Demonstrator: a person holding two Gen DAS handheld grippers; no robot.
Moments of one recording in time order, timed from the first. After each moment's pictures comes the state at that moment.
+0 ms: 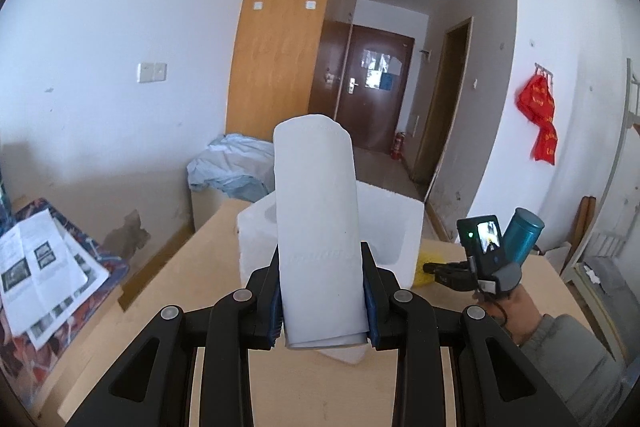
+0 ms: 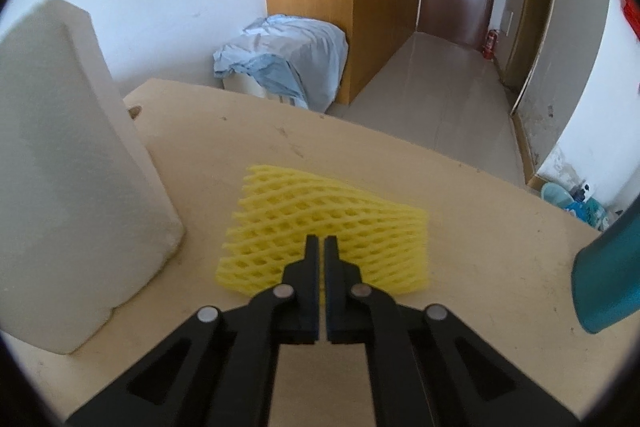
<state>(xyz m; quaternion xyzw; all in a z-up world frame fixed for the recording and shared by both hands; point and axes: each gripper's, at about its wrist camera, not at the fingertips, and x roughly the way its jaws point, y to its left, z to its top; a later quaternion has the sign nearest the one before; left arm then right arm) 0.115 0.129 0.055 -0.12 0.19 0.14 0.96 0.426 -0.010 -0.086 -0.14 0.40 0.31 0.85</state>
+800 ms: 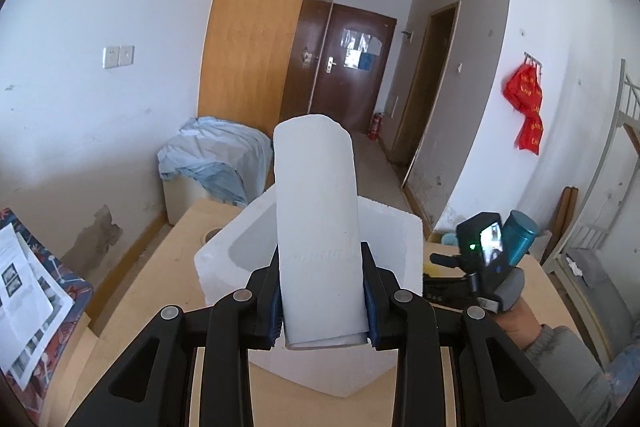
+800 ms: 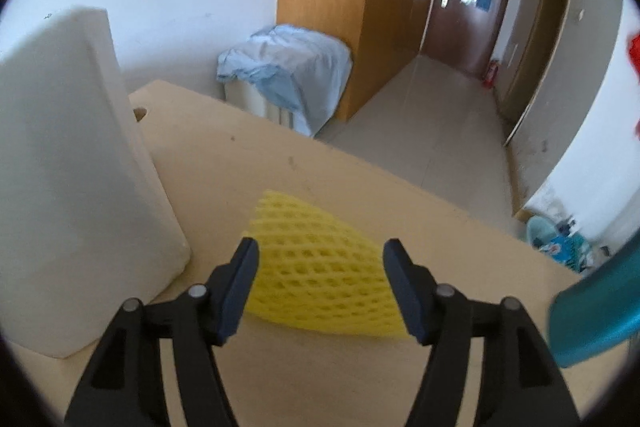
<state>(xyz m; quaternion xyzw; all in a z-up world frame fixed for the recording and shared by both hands) 0.184 0.163 0.061 -0.13 0.23 0.09 0.96 0.438 0.017 -0.085 -0.18 0.37 0.32 0.85</state>
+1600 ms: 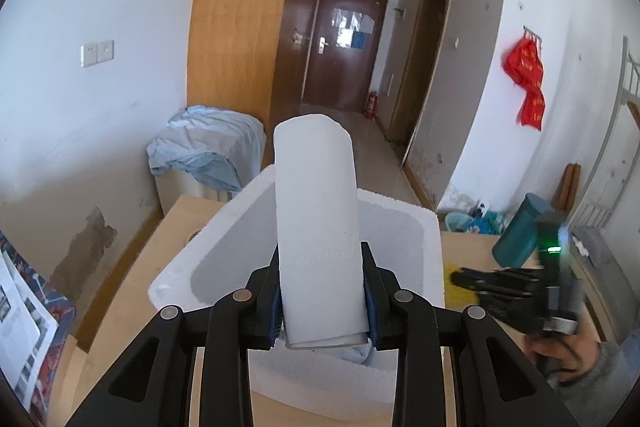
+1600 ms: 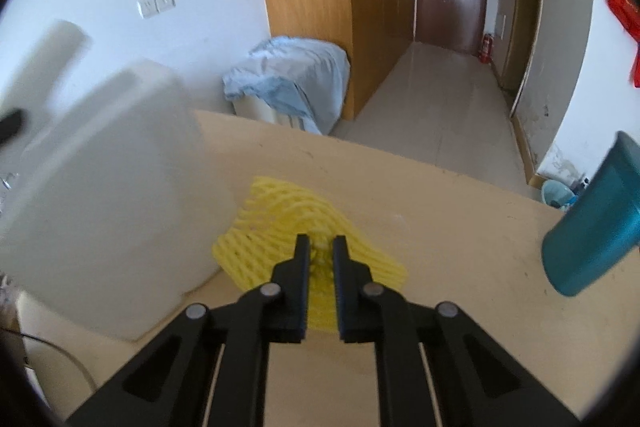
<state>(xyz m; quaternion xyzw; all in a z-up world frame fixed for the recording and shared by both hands) 0.246 0.163 0.048 -0.11 0.27 0.08 0.95 0.383 -0.021 -0.034 -0.10 0.38 0.32 0.86</state>
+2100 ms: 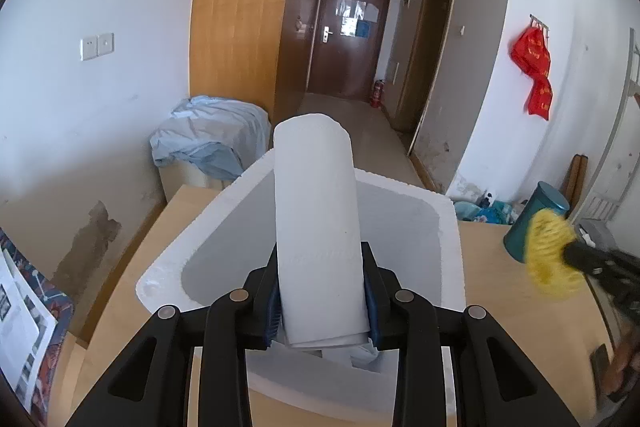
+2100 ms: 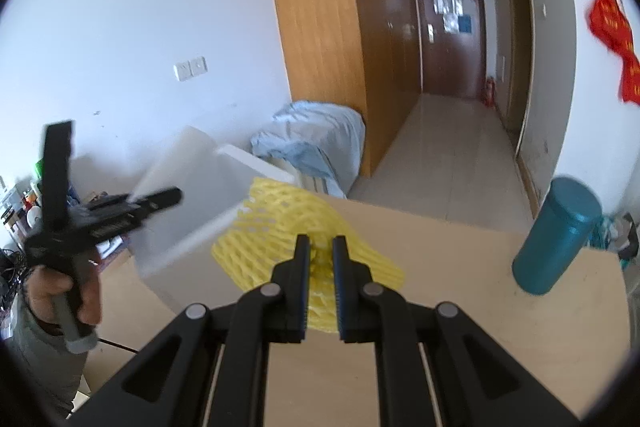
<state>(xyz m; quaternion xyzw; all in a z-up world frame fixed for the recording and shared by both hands) 0.256 0.161 0.034 -0.10 0.29 0.09 0.95 0.305 -0.047 0.057 -0.05 0.29 0.35 0.89</state>
